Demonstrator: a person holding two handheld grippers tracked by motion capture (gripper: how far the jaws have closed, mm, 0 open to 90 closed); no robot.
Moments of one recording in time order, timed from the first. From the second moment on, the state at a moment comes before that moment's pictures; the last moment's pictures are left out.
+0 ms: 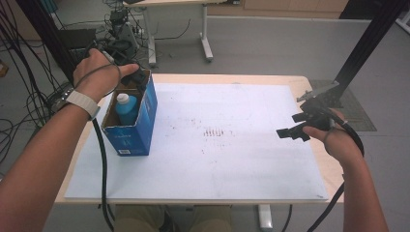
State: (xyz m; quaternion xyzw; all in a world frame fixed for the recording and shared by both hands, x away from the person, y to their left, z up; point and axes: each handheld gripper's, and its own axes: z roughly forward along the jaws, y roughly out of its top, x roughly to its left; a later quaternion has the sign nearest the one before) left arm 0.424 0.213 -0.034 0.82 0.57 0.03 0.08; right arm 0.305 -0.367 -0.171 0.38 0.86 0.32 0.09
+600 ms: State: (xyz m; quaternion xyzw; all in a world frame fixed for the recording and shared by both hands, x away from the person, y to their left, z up) left arm 0.426 0.169 -0.007 0.88 0.47 0.02 0.09; right arm 0.288 -0.374 -0.168 0.41 0.85 0.32 0.09
